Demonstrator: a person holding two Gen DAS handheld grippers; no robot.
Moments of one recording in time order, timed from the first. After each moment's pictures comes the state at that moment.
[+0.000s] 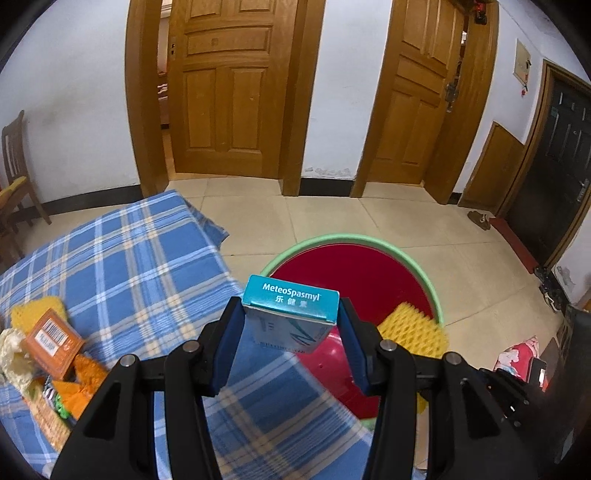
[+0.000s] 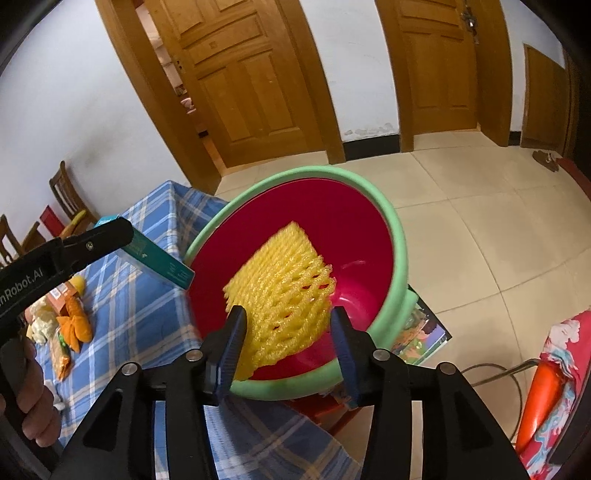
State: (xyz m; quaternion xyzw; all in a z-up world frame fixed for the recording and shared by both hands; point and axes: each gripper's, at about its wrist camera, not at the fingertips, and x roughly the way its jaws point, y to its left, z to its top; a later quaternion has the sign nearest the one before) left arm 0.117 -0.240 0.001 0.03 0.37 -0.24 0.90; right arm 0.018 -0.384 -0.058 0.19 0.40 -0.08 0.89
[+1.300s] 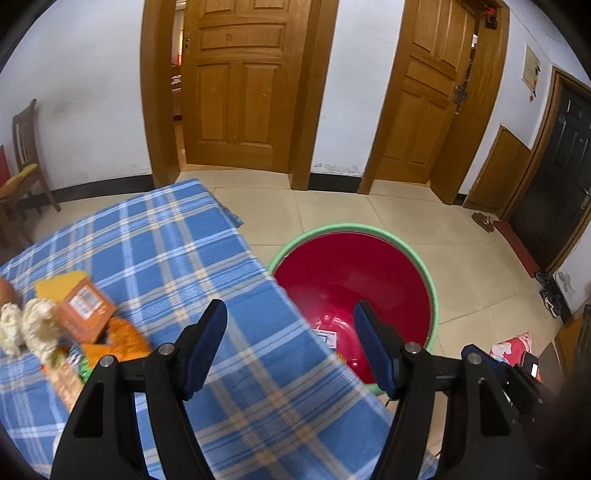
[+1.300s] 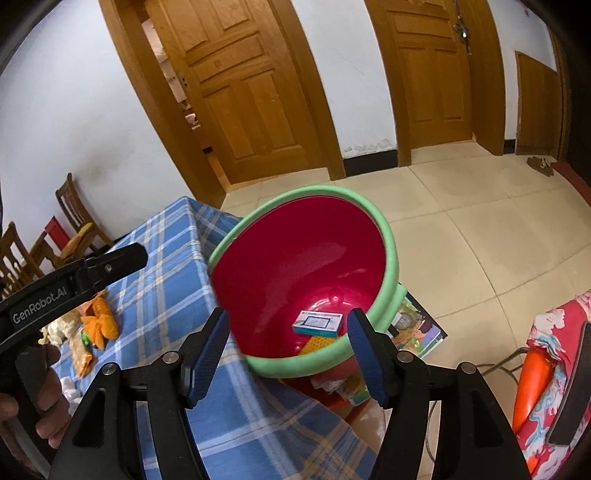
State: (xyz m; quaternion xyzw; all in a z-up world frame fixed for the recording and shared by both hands) left arm 0.085 -0.207 0.020 0.02 0.39 -0.21 0.90; right arm -0.013 -0.357 -0.024 0.19 0.37 -0.08 0.91
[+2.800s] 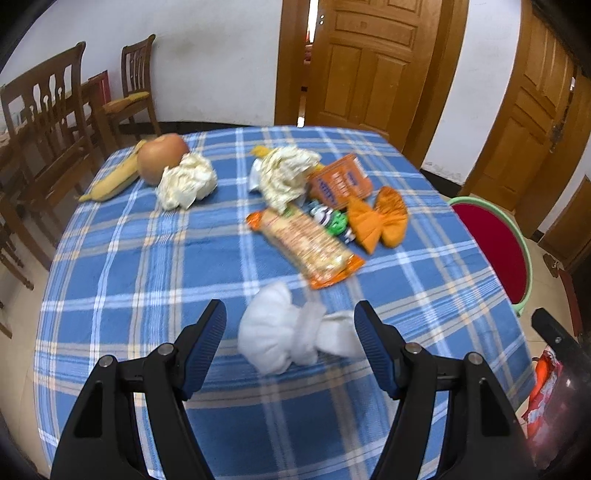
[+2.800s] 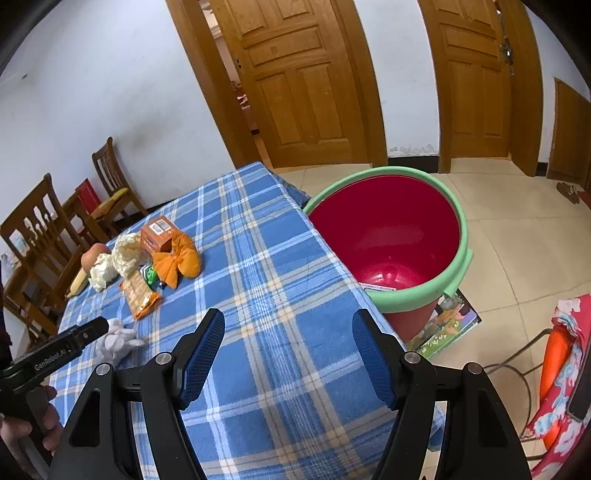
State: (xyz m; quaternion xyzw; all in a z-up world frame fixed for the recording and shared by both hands) left arm 0.005 -0.003 -0.019 -0.04 0.44 -0.02 0.90; right arm -0.051 -0.257 -0.016 0.15 0.38 -0.01 0.91
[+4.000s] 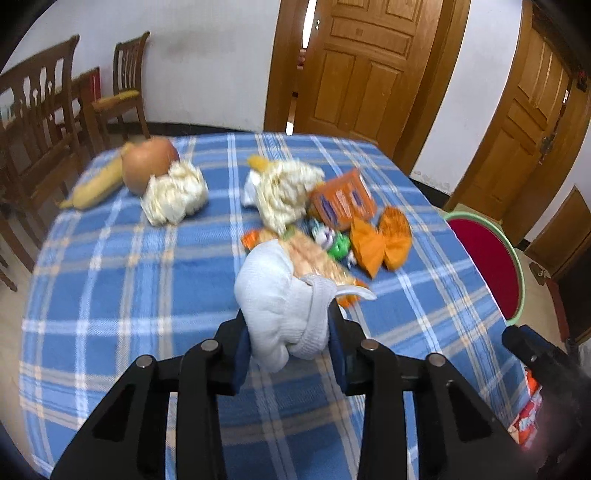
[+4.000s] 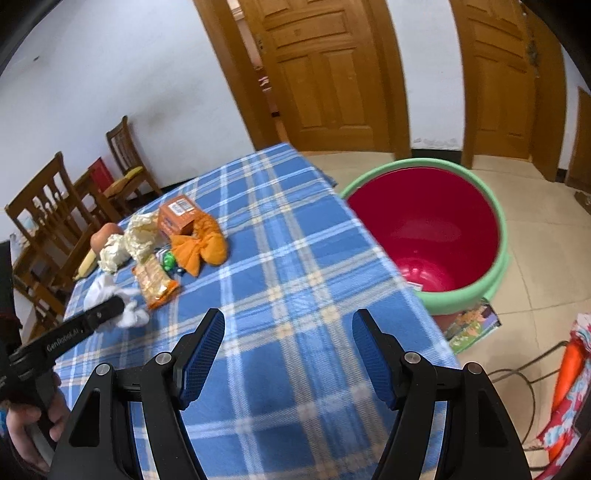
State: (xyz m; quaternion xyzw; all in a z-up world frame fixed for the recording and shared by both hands) left arm 0.031 0.006 -0.018 -0.06 0.42 -0.05 0.91; right arm -0.017 -0.223 -0.022 0.14 0.41 0.04 0.90
